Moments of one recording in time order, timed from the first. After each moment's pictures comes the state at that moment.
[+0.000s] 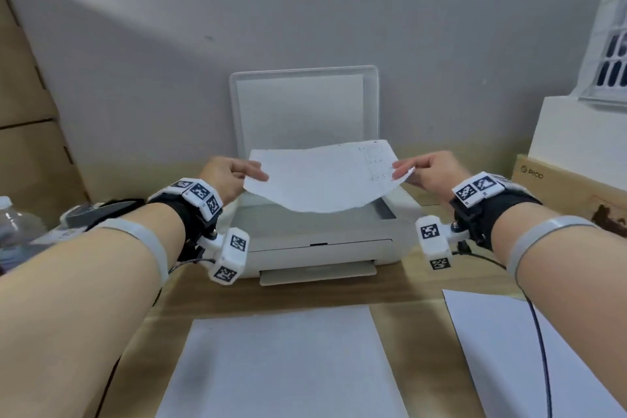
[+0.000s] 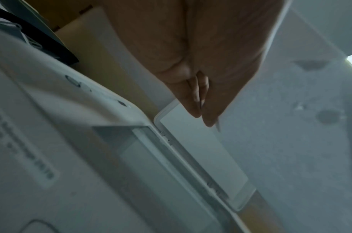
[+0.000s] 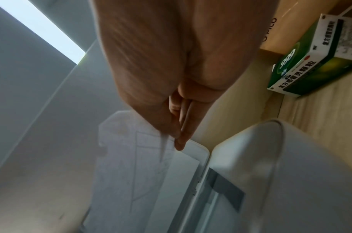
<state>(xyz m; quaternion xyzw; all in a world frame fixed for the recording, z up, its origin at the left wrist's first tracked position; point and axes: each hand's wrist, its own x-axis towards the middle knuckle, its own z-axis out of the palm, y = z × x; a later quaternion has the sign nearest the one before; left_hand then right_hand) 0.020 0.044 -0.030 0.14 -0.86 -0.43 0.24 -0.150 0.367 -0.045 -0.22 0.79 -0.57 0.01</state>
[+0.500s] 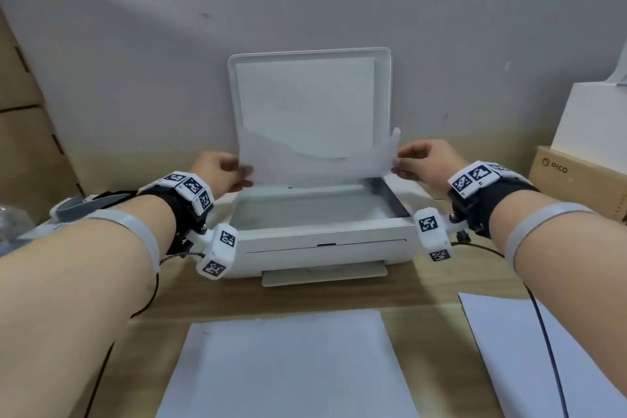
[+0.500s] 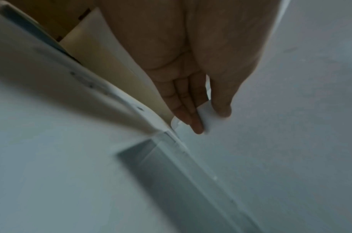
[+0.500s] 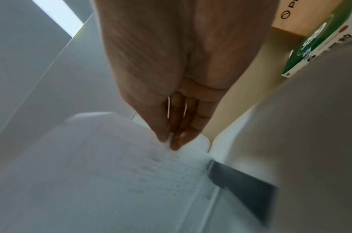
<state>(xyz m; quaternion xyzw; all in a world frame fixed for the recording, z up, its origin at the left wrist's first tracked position) -0.003 0.011 -0.045 0.16 -0.83 -0.48 0.25 -0.166 0.332 -0.049 -0.22 0.77 -0.59 0.01</state>
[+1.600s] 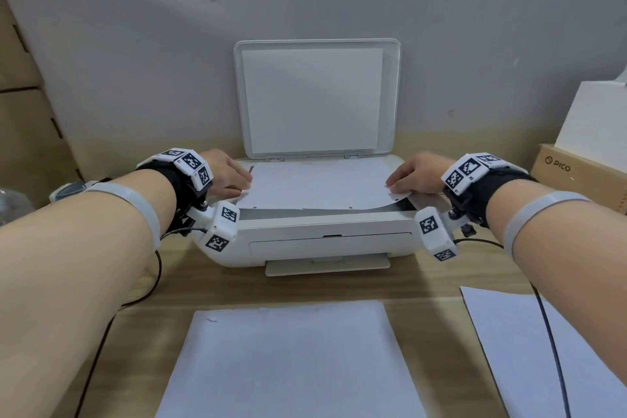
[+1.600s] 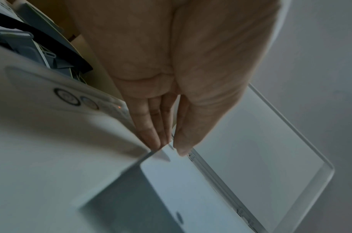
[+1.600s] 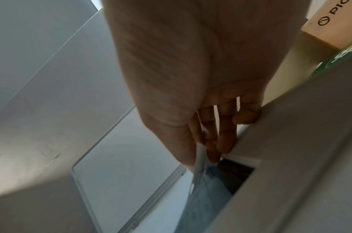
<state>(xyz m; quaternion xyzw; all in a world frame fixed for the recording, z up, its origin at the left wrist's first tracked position) -0.004 -0.012 -0.041 0.27 -0.85 -0.45 0.05 -0.162 0.321 -0.045 -0.23 0.95 -0.21 0.07</state>
